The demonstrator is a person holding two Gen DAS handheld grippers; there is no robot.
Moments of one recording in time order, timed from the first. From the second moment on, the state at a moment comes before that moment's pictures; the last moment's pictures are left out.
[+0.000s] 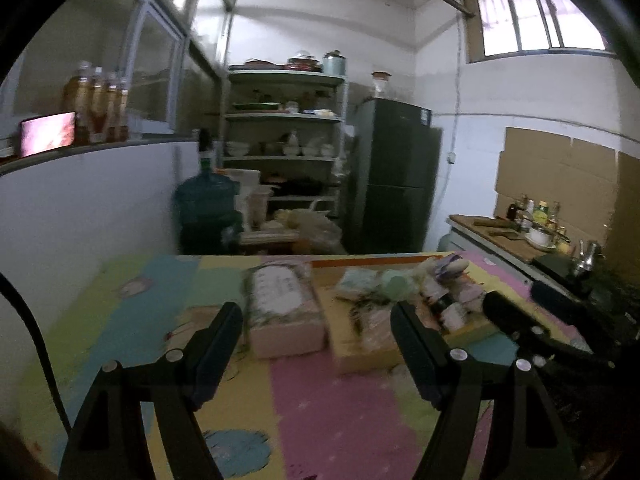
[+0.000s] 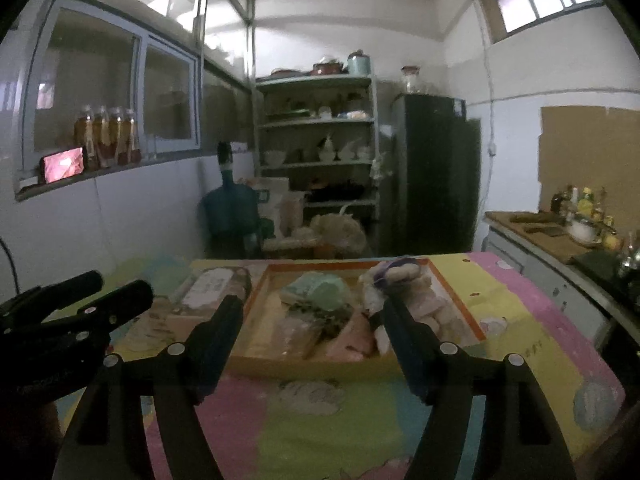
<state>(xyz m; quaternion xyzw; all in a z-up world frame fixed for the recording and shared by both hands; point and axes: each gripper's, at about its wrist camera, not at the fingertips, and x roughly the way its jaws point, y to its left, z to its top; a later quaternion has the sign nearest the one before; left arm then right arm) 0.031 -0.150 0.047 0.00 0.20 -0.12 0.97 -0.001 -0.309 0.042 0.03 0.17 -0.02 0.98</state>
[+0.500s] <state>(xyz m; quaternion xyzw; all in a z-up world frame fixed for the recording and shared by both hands) -0.049 -0.096 0.034 0.00 0.19 -0.09 0.98 -0.088 -0.248 0.035 0.03 0.15 -0.07 0.99</state>
